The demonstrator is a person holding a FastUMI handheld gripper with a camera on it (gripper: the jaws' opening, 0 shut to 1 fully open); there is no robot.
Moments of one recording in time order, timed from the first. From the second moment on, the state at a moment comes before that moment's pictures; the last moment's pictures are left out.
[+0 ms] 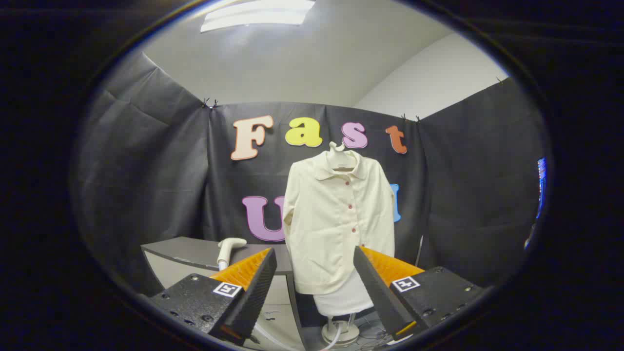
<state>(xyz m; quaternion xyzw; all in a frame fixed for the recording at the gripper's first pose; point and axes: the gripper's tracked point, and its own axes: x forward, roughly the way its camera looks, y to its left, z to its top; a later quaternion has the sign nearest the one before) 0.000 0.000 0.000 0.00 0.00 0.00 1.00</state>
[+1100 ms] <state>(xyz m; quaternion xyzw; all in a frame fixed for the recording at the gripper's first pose) 0.076 0.062 -0.008 -0.03 0.03 0.03 1.00</state>
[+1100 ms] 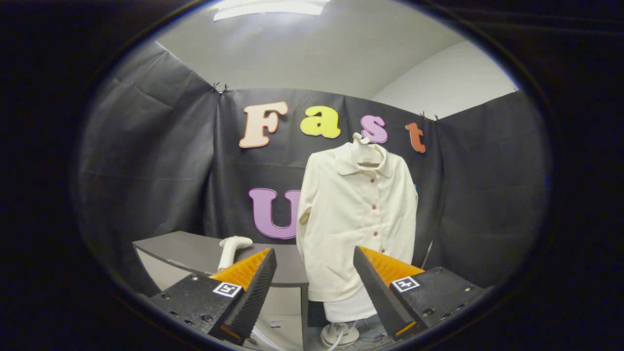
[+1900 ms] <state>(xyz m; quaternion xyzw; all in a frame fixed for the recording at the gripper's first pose) 0.210 0.227 -0.064 -0.05 0.14 0.16 0.98</state>
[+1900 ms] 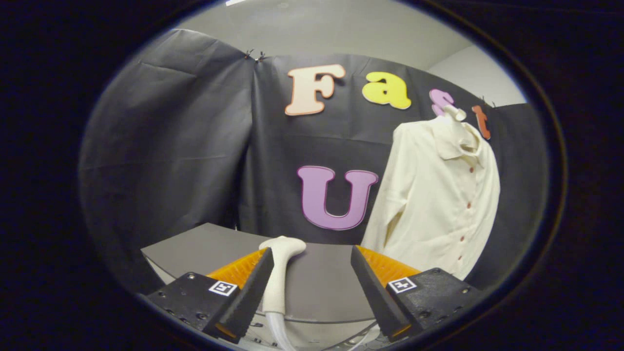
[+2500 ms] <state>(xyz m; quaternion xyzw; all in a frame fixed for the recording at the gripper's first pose) 0.274 0.287 -0.189 -0.04 0.36 0.18 0.92</state>
